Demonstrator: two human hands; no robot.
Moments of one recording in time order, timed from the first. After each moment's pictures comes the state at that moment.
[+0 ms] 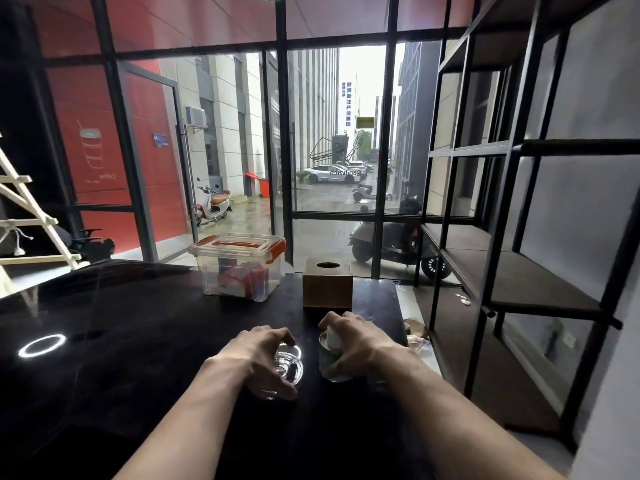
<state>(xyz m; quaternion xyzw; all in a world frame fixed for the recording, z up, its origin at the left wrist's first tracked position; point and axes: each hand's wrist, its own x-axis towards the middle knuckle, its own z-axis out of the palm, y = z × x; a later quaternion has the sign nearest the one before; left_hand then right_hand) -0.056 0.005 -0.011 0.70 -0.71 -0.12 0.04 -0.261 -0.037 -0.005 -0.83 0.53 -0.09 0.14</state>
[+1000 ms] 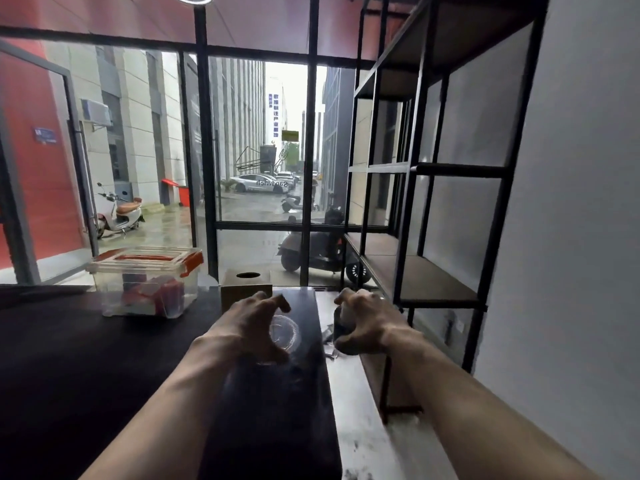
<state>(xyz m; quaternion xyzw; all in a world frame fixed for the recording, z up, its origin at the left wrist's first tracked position) -0.161 -0.004 0.041 0.57 -0.81 -0.05 0.14 -0.391 0.005 0.048 -0.75 0.64 -0.15 0.03</state>
